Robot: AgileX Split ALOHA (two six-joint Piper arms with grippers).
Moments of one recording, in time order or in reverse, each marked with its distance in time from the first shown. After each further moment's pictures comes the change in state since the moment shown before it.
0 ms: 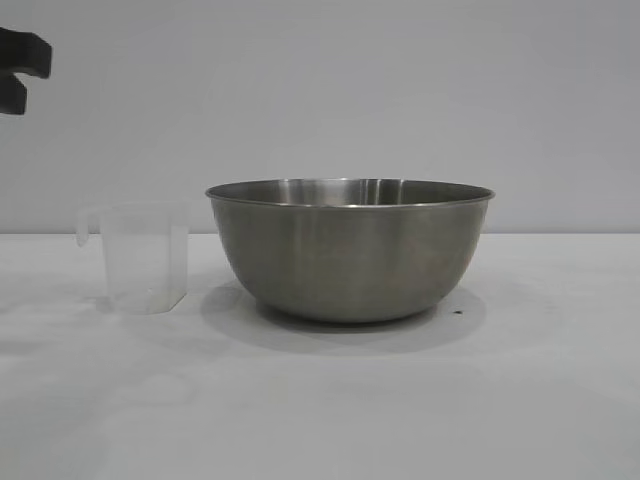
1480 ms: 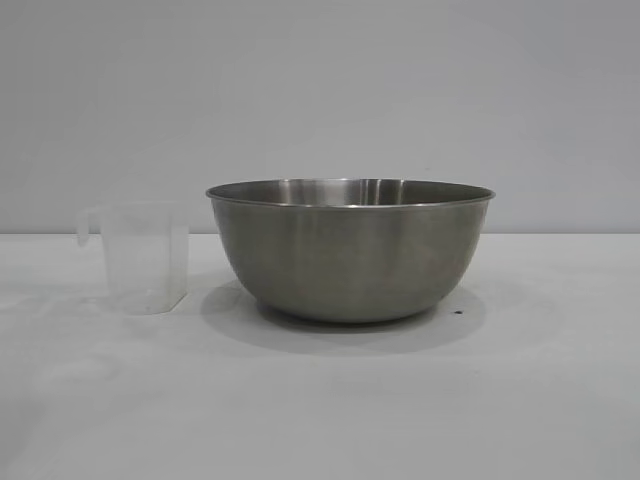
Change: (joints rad) left arm 0.254 -0.036 -0.139 0.282 0.427 -0.156; right arm 0.000 0.000 0.000 0.000 0.000 0.000
